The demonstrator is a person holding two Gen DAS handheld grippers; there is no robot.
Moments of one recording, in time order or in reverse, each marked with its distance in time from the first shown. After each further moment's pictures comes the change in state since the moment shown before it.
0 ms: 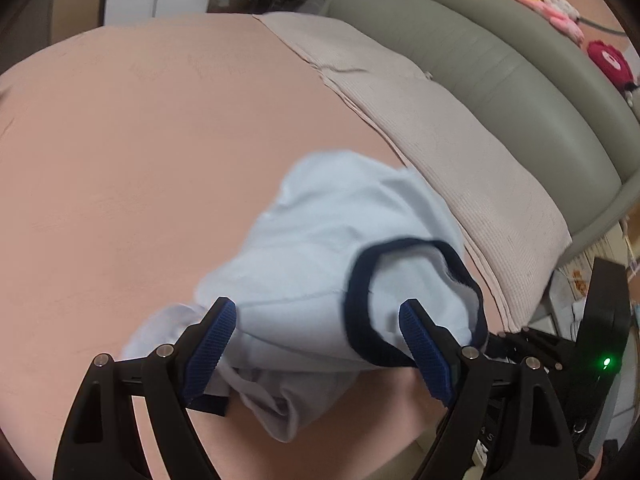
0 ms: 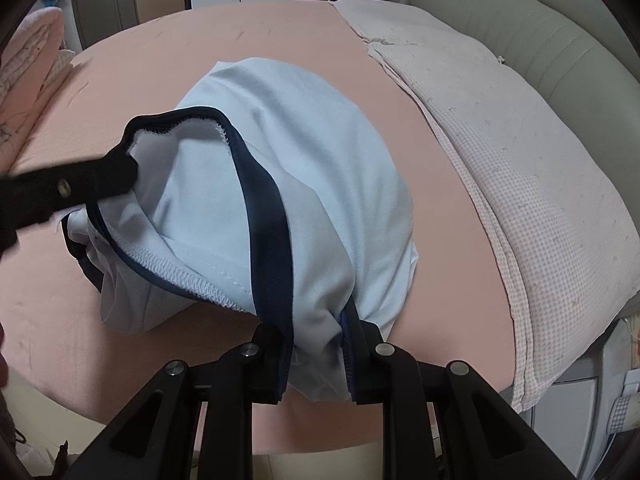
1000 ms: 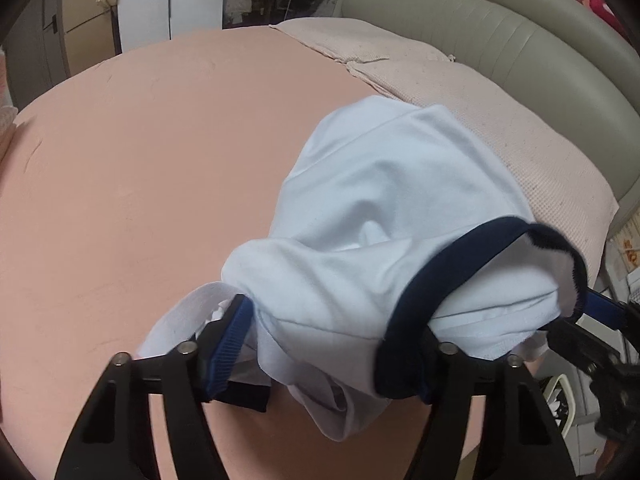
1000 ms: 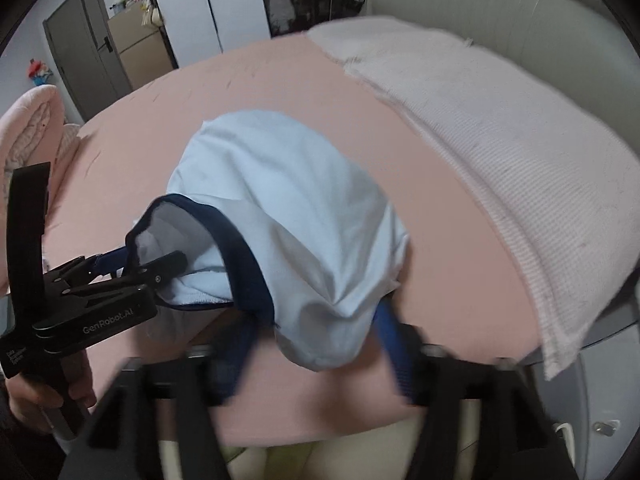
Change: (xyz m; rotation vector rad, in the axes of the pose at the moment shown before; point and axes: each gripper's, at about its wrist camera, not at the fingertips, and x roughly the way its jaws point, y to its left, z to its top) left arm 0.005 0.027 -0.035 0.057 -0.053 0.186; right arm -0.048 -0.014 -0.034 0.189 -0.171 0.104
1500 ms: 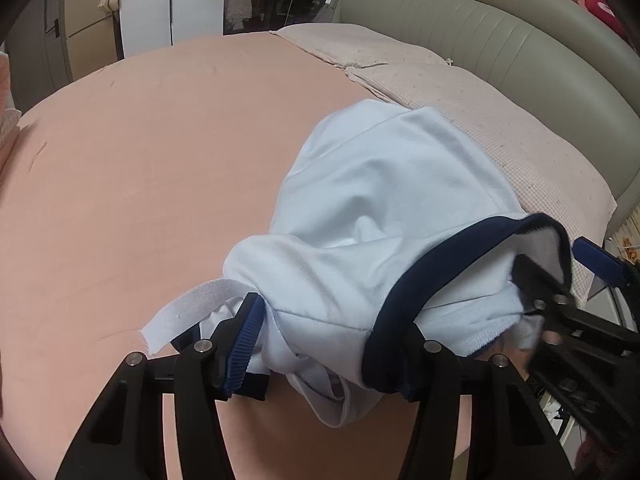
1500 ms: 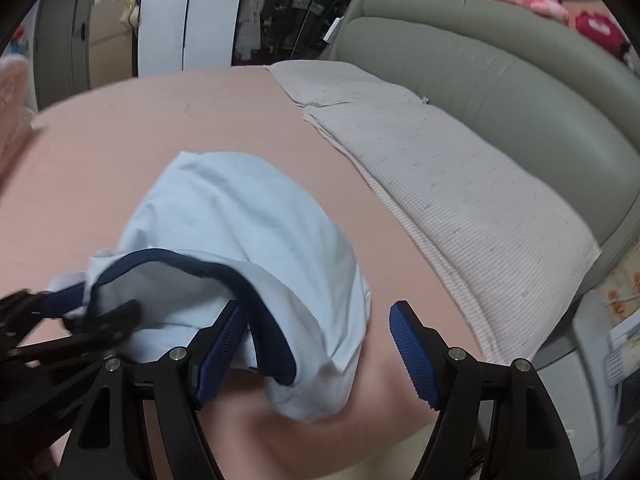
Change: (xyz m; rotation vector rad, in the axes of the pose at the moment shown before) left arm -0.007 -0.007 0.001 0.020 -0.014 0.006; right arm 0.040 0.033 0.031 -0.095 -0.091 -0.346
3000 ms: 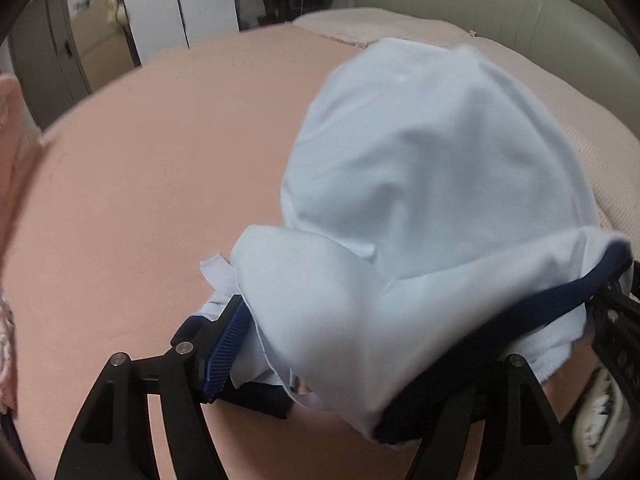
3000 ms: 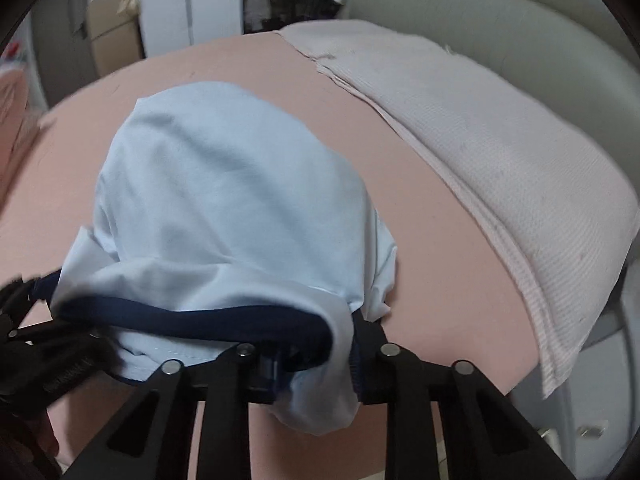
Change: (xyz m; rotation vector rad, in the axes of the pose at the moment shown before) left arm 0.058 -0.035 -0.005 0.057 0.009 0.186; right arm 0.041 -0.020 -0.020 0.008 0.106 0.215
